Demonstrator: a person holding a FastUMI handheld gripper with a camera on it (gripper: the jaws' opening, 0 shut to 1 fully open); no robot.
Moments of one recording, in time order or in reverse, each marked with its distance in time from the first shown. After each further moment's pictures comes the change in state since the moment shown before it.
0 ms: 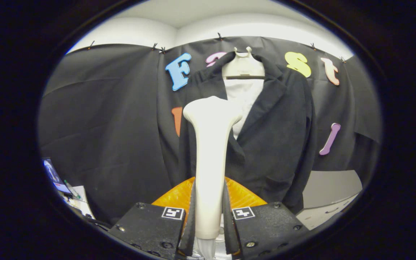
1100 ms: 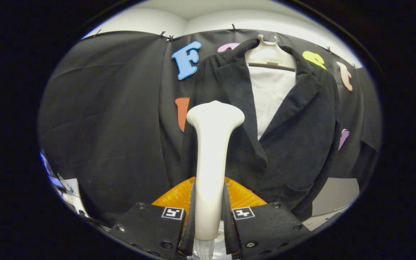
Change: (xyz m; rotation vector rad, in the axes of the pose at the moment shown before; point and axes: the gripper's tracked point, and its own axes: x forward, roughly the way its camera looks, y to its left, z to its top) arm 0.066 0.016 -0.025 -0.064 0.084 -0.009
